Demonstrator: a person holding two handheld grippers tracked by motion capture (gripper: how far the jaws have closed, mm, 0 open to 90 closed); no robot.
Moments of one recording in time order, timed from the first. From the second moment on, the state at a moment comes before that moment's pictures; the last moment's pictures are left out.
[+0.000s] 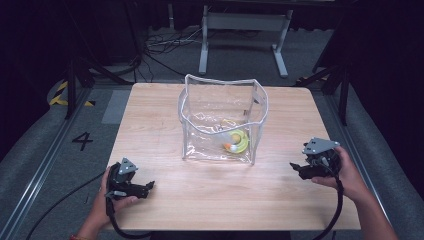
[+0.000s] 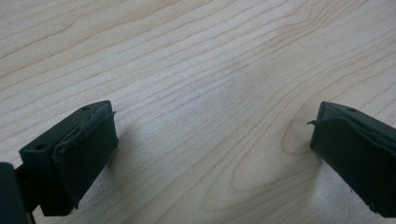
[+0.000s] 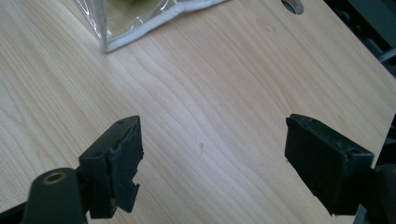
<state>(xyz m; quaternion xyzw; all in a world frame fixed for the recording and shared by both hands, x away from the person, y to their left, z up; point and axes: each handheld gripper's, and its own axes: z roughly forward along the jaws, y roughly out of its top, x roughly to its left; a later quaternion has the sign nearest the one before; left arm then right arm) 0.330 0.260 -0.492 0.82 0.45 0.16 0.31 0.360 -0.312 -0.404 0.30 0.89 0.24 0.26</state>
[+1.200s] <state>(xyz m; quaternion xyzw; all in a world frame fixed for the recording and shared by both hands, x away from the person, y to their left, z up) 0.331 0.260 -0.492 0.82 0.44 0.16 0.31 0.322 -0.396 -0.496 0.46 0.80 0.35 0.19</state>
